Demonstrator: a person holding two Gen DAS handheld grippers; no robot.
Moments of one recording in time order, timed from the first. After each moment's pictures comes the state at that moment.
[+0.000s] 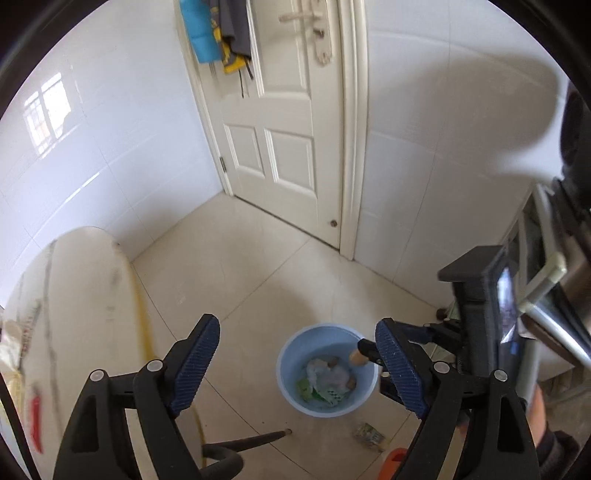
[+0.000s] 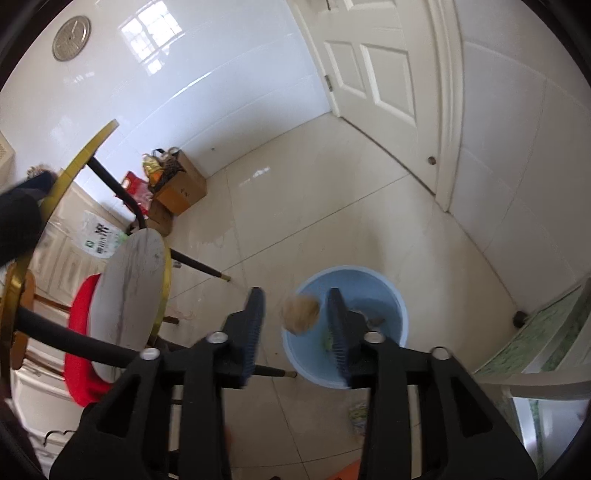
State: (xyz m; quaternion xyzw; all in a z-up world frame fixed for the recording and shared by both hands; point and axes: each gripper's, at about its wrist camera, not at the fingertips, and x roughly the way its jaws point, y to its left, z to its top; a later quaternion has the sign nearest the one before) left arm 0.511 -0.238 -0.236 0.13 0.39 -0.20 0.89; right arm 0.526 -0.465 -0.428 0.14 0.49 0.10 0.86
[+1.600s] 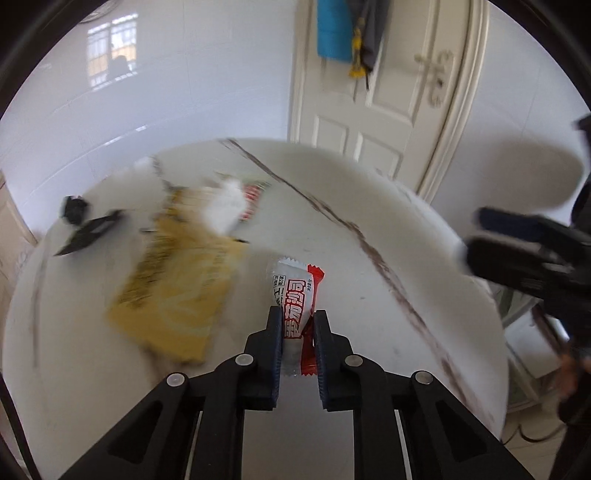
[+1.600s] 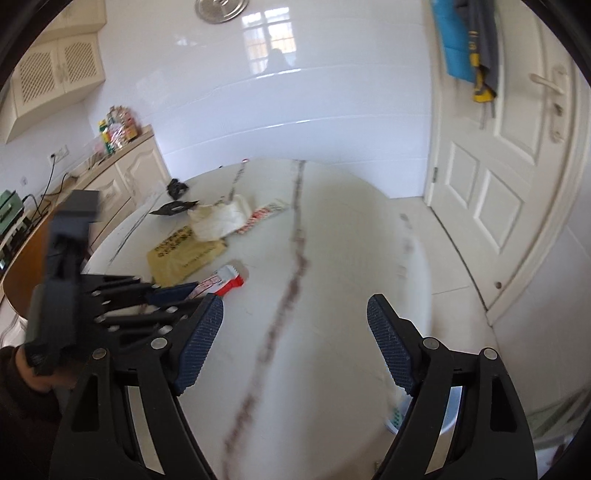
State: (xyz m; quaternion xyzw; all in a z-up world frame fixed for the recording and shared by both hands) left arm 0.430 0.117 -0.187 0.00 0.41 -0.16 0.90; right arm 0.499 -0.164 -0.248 -0.01 0.39 0.22 0.89
